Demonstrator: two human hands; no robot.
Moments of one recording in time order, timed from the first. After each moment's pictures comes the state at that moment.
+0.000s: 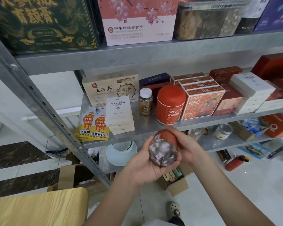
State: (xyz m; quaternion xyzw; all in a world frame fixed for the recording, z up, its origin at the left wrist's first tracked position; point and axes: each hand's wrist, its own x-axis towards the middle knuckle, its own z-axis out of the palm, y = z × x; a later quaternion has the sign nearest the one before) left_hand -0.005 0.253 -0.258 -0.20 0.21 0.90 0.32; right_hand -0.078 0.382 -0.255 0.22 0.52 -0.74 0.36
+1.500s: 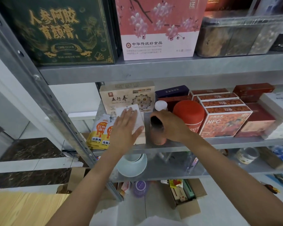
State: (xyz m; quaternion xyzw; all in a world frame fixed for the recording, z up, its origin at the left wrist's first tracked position) left_hand -0.102 0.137 -0.282 -0.04 0.99 0.08 -0.14; right_hand -0.189 0.327 -0.249 -0.42 0.89 -0.18 0.01
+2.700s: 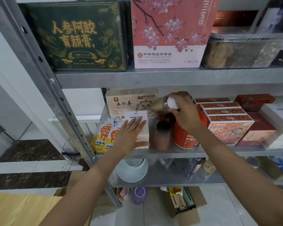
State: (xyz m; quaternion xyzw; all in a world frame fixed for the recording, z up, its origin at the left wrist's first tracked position) left_hand -0.112 0.118 -0.285 0.03 1.00 0.01 -0.04; right_hand -0.232 0.329 -0.223 -0.30 0.88 -0.31 -0.21
